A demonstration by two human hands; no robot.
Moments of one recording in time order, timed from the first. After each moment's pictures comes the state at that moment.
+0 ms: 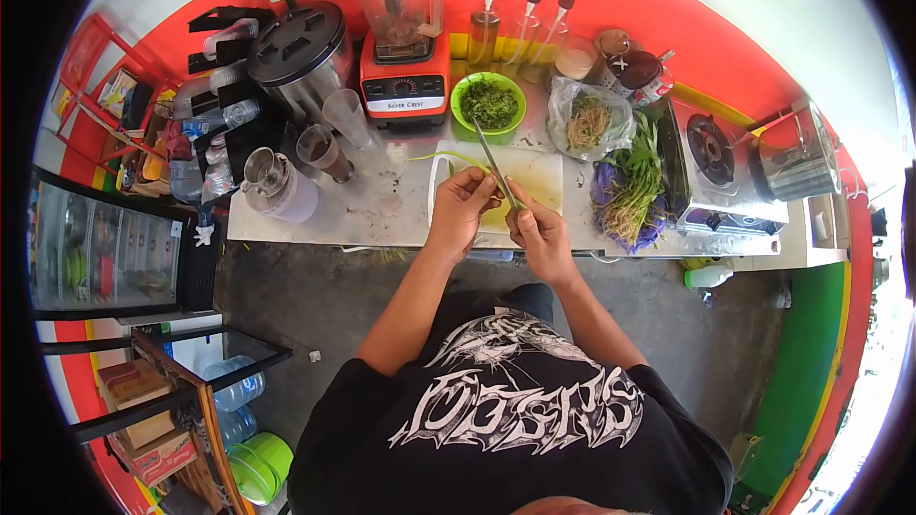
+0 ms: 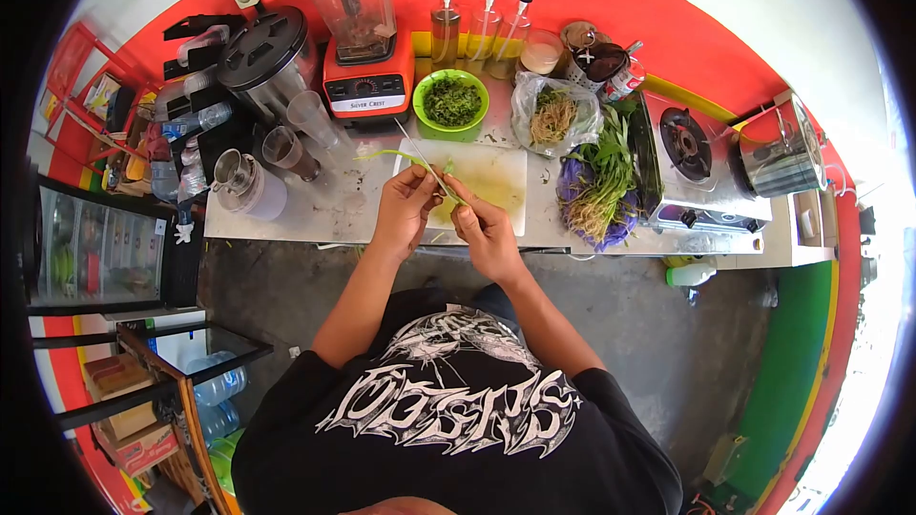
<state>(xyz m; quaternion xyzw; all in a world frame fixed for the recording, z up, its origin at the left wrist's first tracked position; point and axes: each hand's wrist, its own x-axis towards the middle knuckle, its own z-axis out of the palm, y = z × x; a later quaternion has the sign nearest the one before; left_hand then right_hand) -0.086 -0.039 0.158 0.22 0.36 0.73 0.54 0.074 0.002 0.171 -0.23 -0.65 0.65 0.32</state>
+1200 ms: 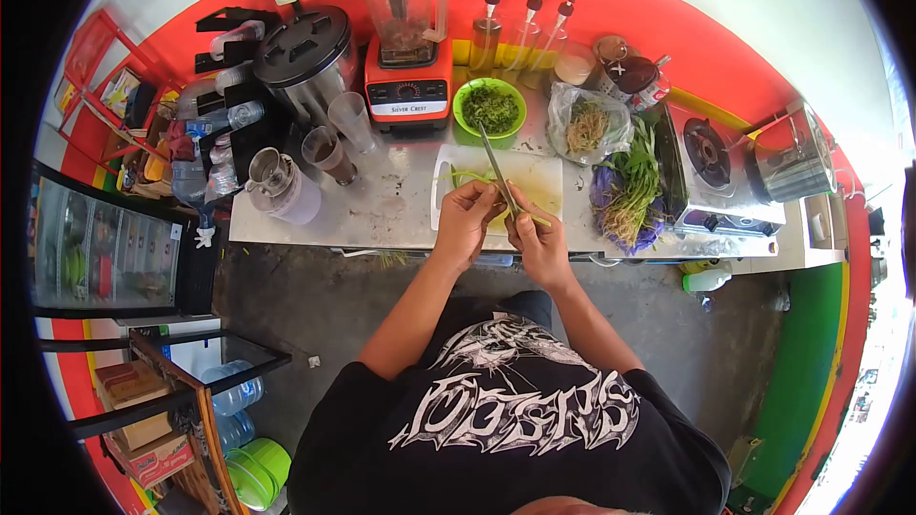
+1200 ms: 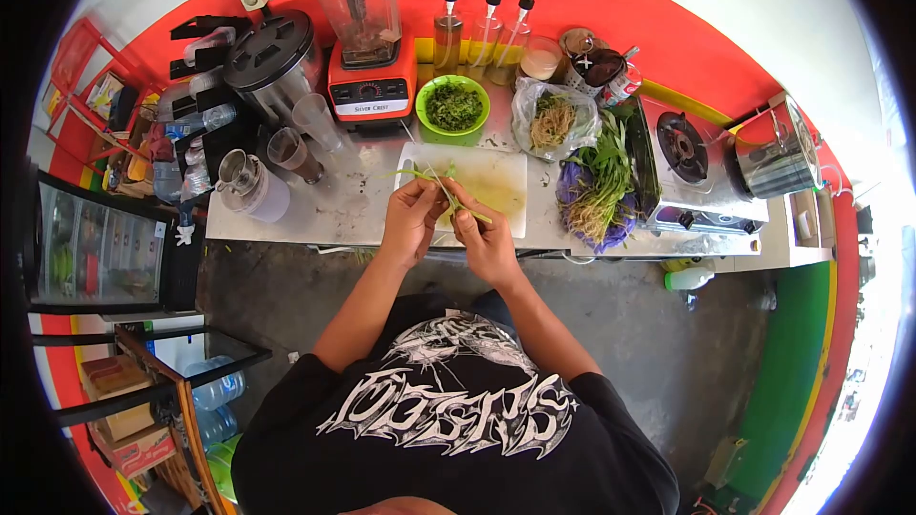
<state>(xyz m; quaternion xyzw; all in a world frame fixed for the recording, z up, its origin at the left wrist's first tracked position) -0.078 -0.049 0.144 0.23 0.30 0.75 0.54 0.068 -0.013 0.180 -0.23 -0.64 0.65 0.35</state>
